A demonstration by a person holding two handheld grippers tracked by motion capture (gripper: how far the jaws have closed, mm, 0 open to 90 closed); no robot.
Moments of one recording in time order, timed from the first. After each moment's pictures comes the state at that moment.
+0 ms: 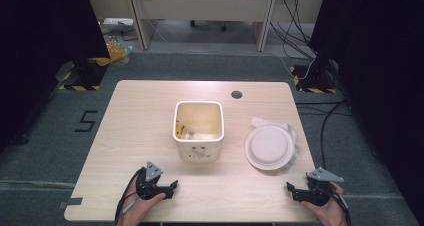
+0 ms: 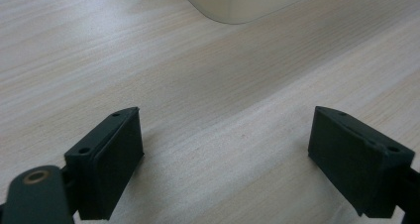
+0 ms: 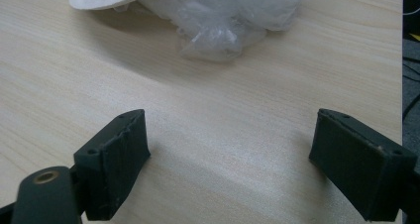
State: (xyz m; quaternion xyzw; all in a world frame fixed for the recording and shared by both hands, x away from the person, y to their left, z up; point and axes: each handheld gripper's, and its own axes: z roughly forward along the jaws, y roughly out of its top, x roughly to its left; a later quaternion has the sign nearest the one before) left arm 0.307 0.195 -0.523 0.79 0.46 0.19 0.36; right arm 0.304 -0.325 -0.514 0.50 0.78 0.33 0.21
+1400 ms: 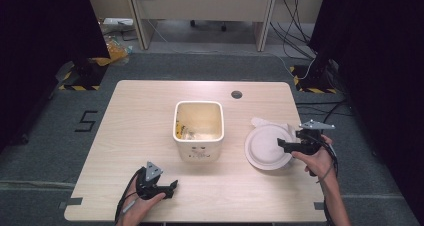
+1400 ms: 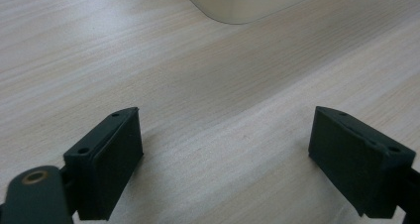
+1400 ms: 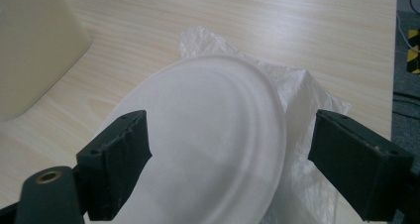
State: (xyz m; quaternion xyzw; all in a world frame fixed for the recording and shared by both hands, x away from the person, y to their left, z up) left arm 0.307 0.195 -0.523 0.79 0.46 0.19 0.36; right arm 0.424 -0.298 -0.443 0.49 0.76 0.37 0.19
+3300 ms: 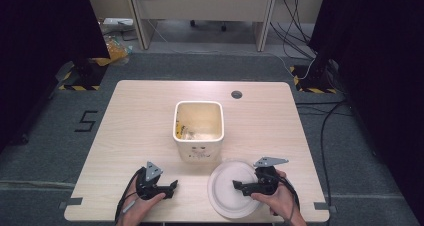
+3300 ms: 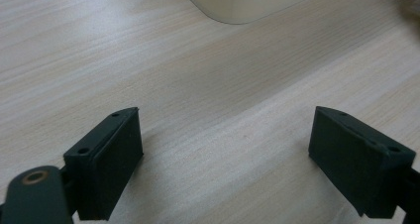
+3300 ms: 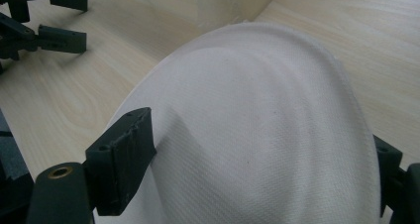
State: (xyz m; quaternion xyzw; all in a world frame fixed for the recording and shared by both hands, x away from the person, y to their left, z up) left arm 0.307 0.195 -0.523 0.79 0.46 0.19 0.36; right arm 0.328 -0.176 -0.487 0.41 0.82 0.40 0.04
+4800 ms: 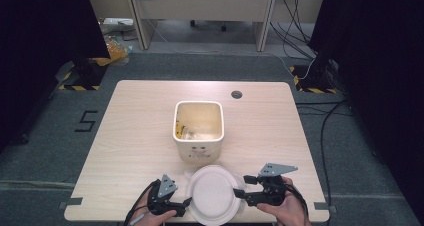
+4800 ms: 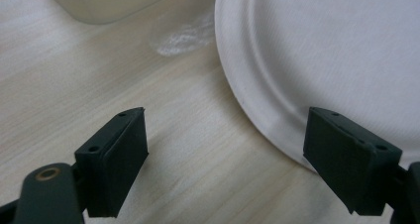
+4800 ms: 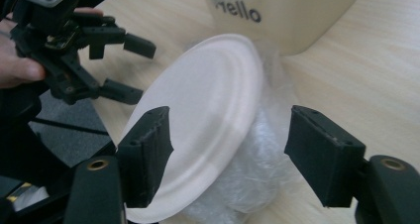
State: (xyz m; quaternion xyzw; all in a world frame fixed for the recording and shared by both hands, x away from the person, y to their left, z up) left arm 0.270 0.155 -0.517 0.83 0.39 0.15 0.36; right arm 0.292 -0.178 -0.454 0.35 0.83 0.44 0.01
